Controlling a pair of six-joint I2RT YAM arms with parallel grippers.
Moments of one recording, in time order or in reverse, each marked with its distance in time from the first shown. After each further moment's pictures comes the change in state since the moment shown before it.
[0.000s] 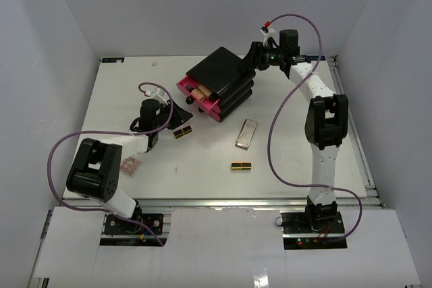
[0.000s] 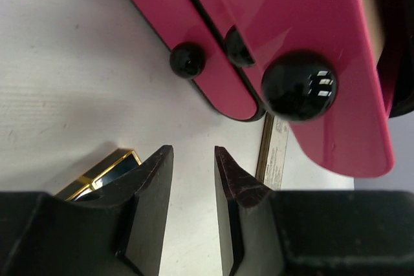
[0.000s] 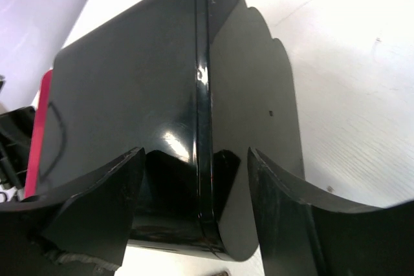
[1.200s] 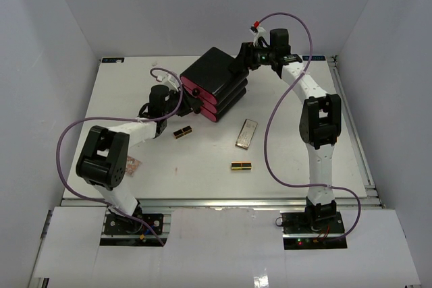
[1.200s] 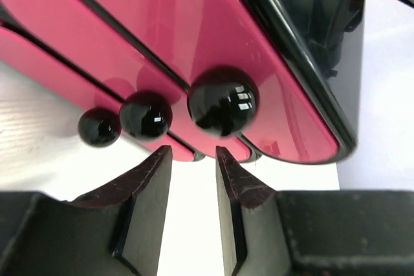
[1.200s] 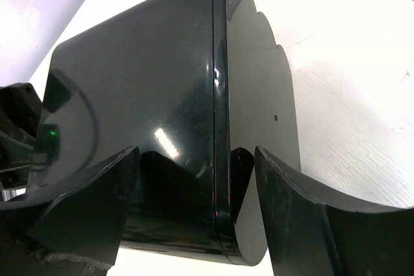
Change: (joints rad) left arm -0.053 0.146 0.237 -0.031 0.049 0.013; right arm 0.062 0.044 0.066 0.007 -0.002 -0.053
